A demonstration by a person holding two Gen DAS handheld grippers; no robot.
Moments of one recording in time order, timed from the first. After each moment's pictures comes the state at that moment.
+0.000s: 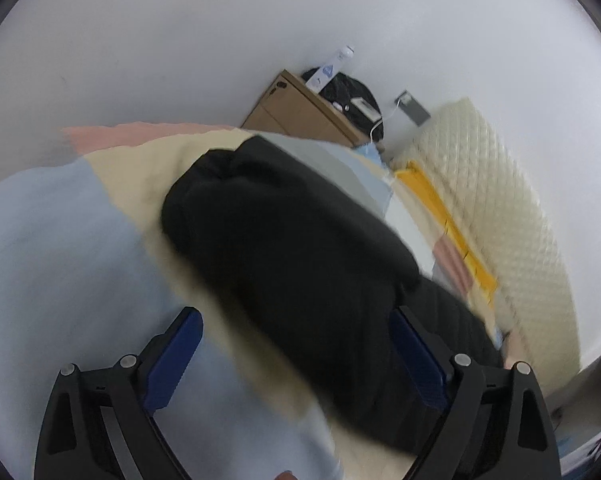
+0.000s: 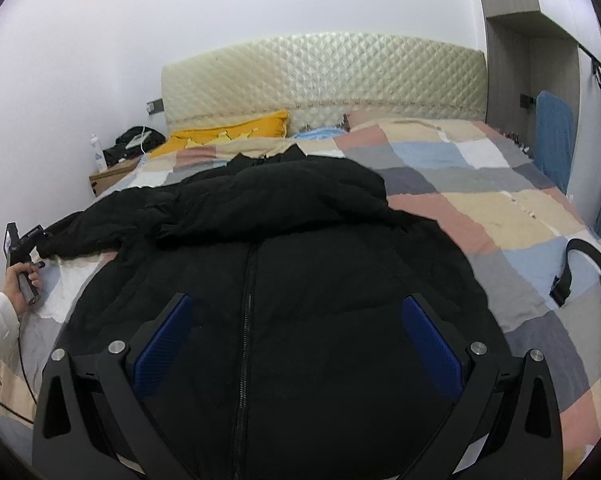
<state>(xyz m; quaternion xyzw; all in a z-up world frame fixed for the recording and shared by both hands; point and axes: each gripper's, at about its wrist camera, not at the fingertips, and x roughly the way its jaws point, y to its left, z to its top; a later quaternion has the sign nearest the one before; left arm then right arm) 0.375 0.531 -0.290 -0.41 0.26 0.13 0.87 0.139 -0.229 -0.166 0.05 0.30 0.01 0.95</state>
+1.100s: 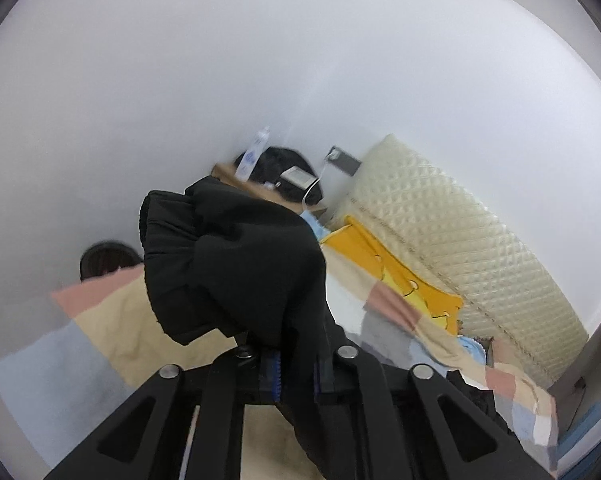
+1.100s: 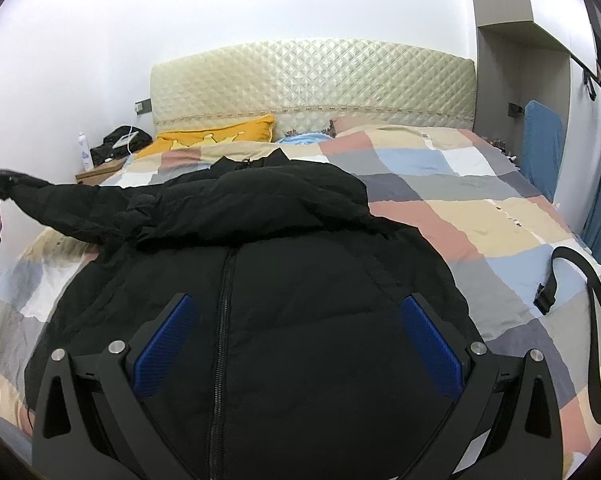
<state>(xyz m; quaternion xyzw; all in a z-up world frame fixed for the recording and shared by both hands) 0.351 0.439 -0.083 -0.27 0.17 0.13 0.94 0.133 -0.237 -0.160 0.03 0.28 -0.01 0.96</state>
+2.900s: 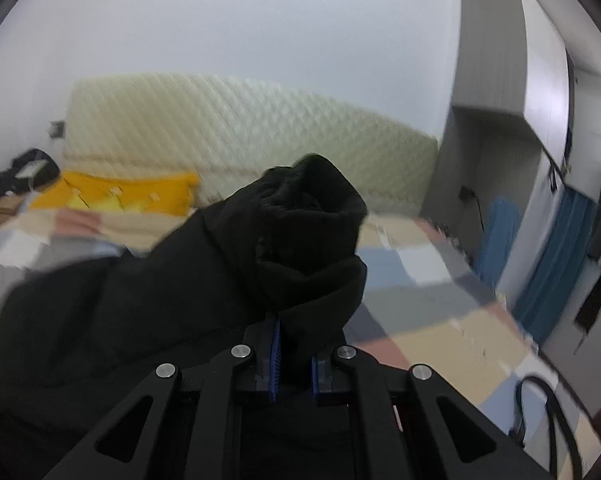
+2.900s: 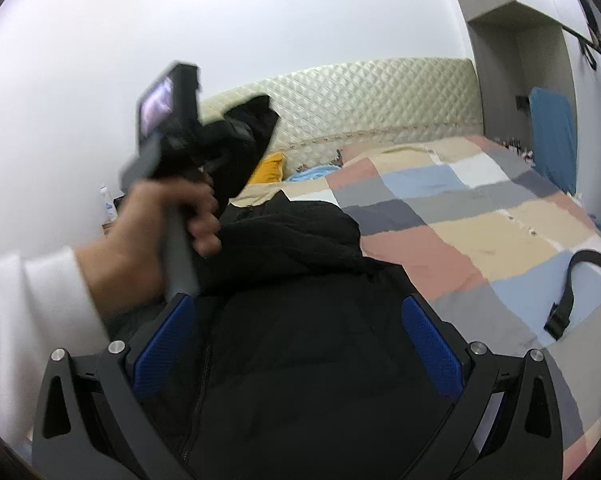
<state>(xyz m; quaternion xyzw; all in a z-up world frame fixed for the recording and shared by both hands) 0.418 -0.209 -0.112 -0.06 0.24 -0.19 0.95 0.138 -0.328 -0.144 0.10 0.23 0.04 0.97</state>
